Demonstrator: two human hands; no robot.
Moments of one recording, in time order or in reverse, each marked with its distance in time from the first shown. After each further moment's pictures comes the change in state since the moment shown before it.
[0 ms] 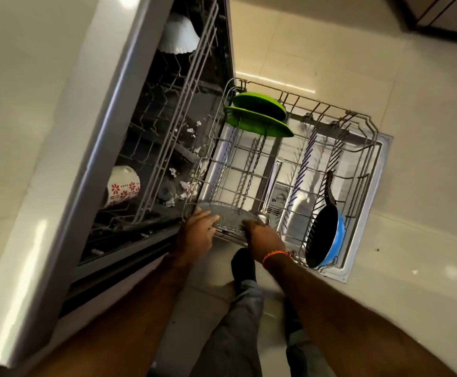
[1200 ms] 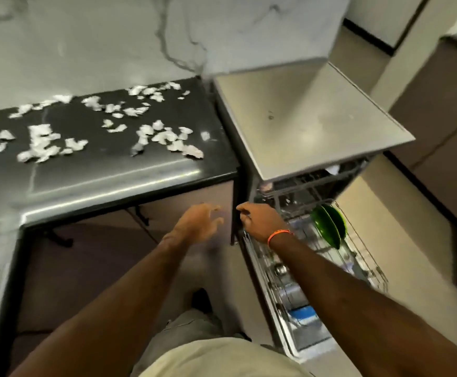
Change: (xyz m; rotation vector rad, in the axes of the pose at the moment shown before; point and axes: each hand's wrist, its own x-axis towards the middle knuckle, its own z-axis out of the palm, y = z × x) left_hand -0.463 0.107 -0.110 -0.251 0.644 -0.439; right_hand -0.348 -0.242 -0.134 -0.528 -0.059 -0.912
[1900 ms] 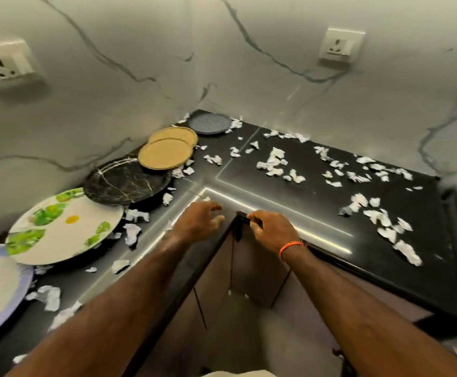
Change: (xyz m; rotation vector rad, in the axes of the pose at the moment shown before) left_hand -0.276 -0.286 -0.173 -0.160 0.643 -0.650; right_hand 0.071 -0.404 0.142 -0.035 -0.157 -0.784
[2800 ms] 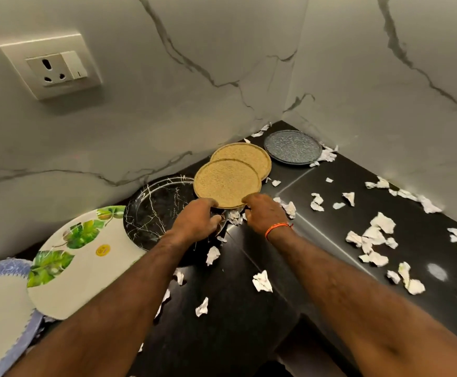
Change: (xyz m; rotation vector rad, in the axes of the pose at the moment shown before) left_hand 0.182 -0.188 -0.080 -0.005 0.118 -0.368; right_hand 0.354 -0.100 0.125 -0.180 -0.243 -0.373
